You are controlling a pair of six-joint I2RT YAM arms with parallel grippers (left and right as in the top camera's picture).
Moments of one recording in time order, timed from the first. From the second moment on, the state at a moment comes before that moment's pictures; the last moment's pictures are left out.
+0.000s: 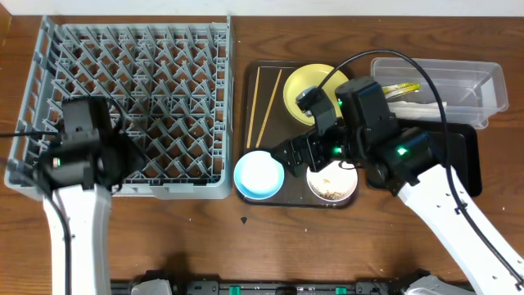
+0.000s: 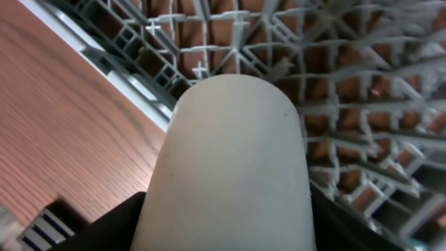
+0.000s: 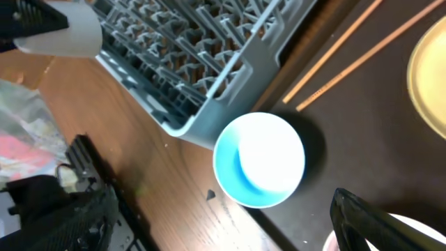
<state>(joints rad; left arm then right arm) 0.20 1.23 1.22 -1.21 -0.18 -0.50 0.53 1.36 1.25 -0.75 -0.48 0.20</state>
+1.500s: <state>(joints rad) 0.04 0.91 1.36 -1.24 0.36 -0.12 0.65 1.64 1.25 -0.98 -0.04 0.58</state>
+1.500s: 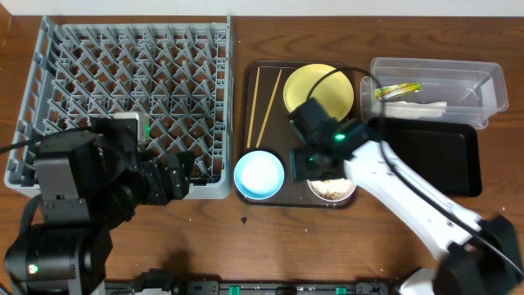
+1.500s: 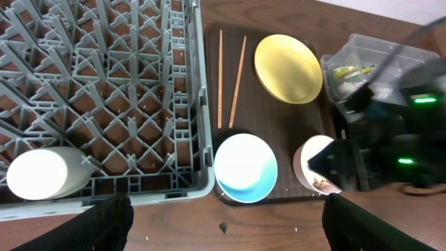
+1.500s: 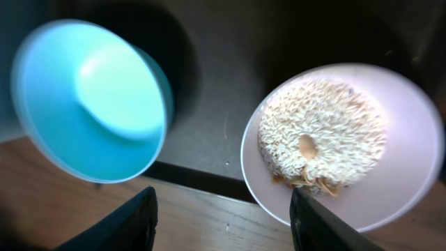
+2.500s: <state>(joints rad) 0.04 0.97 1.36 -1.27 0.36 -0.11 0.41 1.66 1.25 -0.89 -0.27 0.46</state>
